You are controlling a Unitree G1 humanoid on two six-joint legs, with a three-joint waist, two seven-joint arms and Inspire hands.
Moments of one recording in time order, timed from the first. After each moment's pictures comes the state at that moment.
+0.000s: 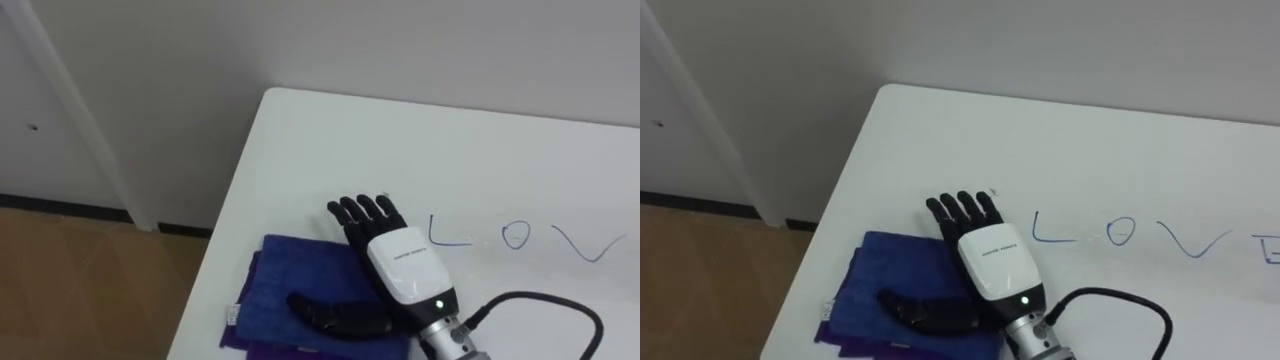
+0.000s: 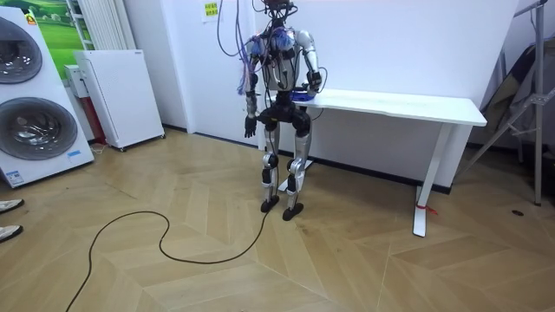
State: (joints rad) left arm 0.21 0.22 -0.06 1.08 0.36 0.04 0.16; right arm 0.23 -0.35 0.49 0.20 -1.16 -0.15 -0.55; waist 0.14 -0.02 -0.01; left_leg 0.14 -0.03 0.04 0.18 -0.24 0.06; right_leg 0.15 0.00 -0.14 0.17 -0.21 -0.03
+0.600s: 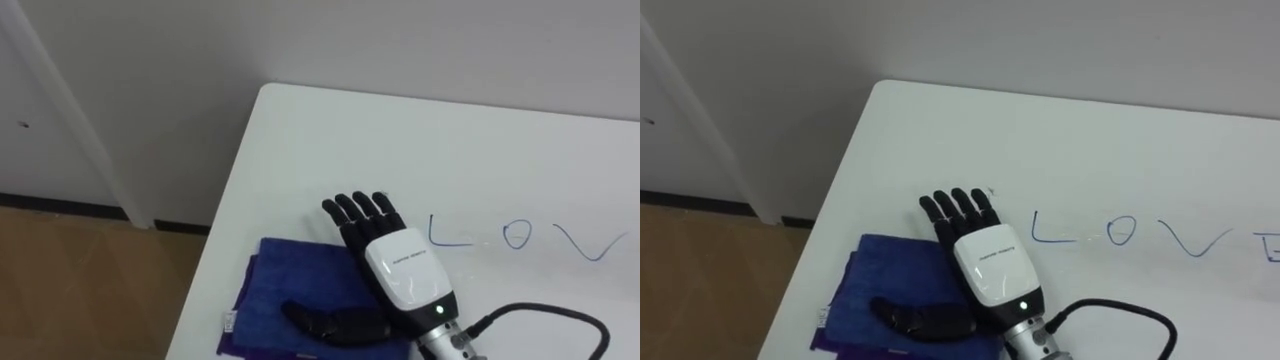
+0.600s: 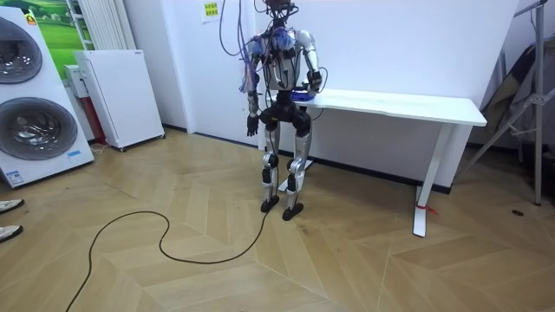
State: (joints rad) left arm 0.18 0.22 -0.06 1.09 0.35 0.03 0.16; right arm 0.24 -0.35 0.49 0.19 -1.17 -0.18 -0.59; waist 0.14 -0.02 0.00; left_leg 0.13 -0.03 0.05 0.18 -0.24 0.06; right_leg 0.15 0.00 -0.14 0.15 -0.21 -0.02
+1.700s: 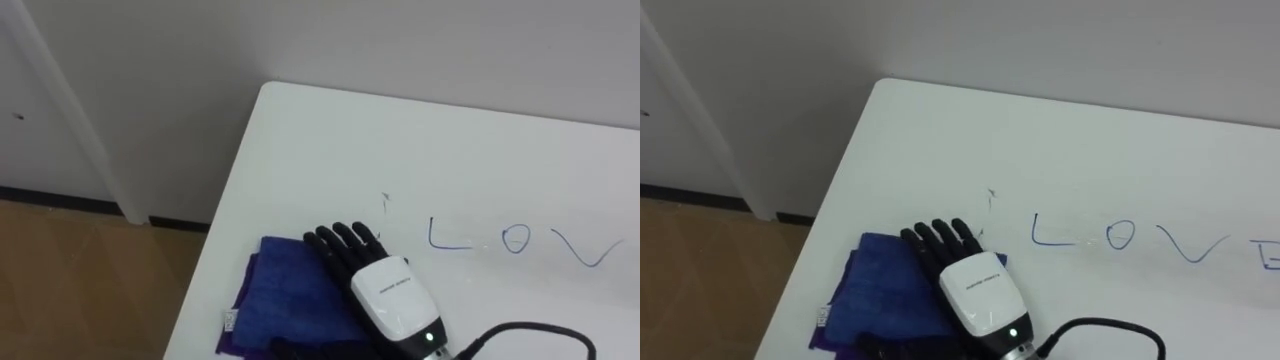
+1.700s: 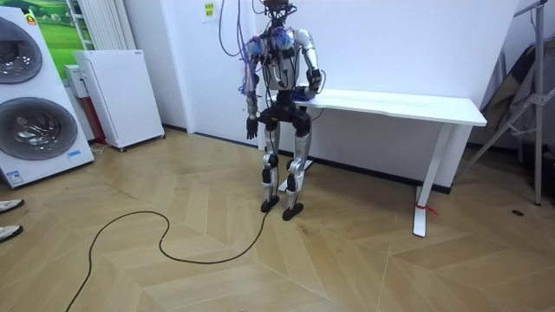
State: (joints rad) left arm 0.16 0.24 -0.10 1.20 0.31 -0.04 0.17; right arm 0.28 -0.37 0.55 0.22 -1.15 -0.27 -0.58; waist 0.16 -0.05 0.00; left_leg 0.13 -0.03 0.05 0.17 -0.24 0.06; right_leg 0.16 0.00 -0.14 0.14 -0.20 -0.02
